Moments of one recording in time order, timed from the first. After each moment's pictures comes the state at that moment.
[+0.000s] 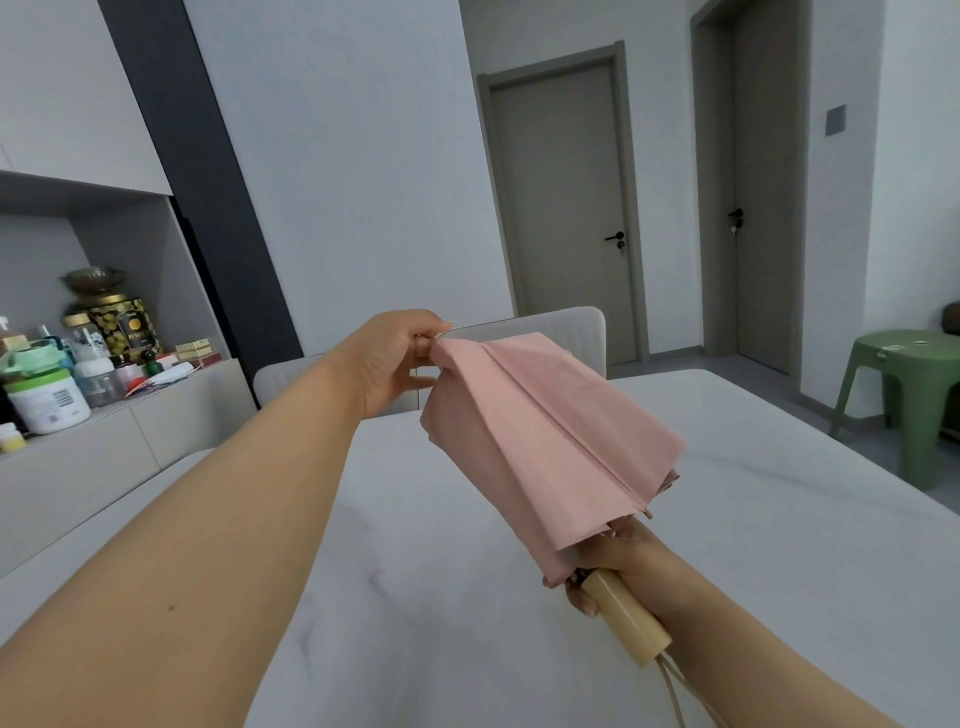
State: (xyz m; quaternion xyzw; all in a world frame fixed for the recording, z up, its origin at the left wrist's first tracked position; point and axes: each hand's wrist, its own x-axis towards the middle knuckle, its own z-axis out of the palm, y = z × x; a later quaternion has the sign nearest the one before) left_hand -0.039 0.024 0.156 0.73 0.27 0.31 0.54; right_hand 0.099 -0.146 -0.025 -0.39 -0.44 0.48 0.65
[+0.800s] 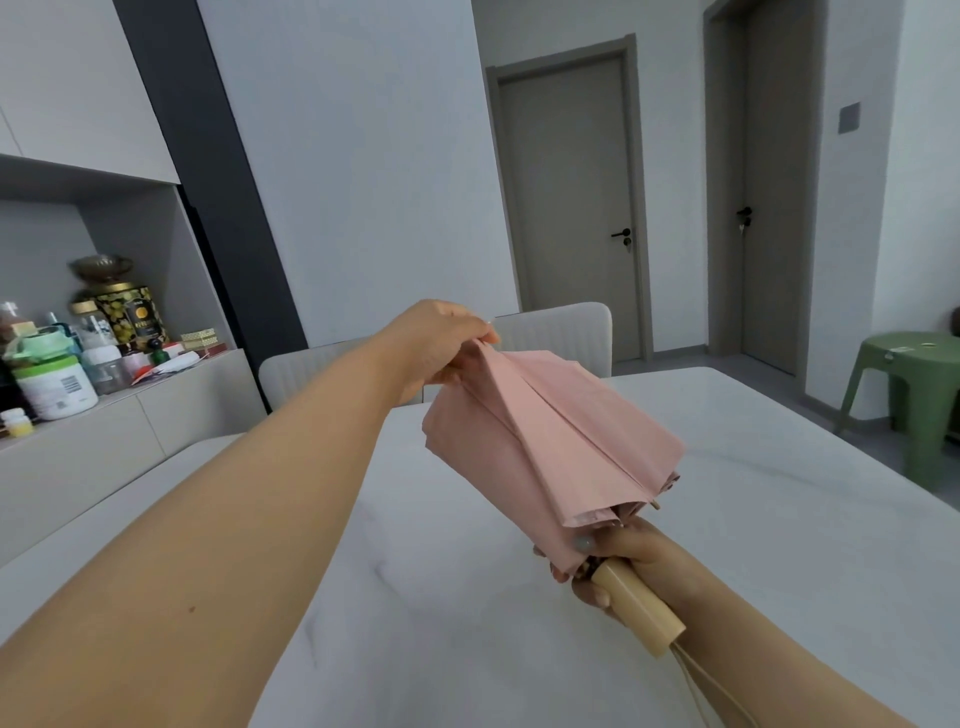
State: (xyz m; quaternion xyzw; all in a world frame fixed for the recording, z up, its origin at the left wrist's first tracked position) left_hand -0.022 0.006 0.158 0.80 0.35 0.29 0.39; right_hand 0.105 -0.136 -0.040 -0.32 -0.39 0.55 0.66
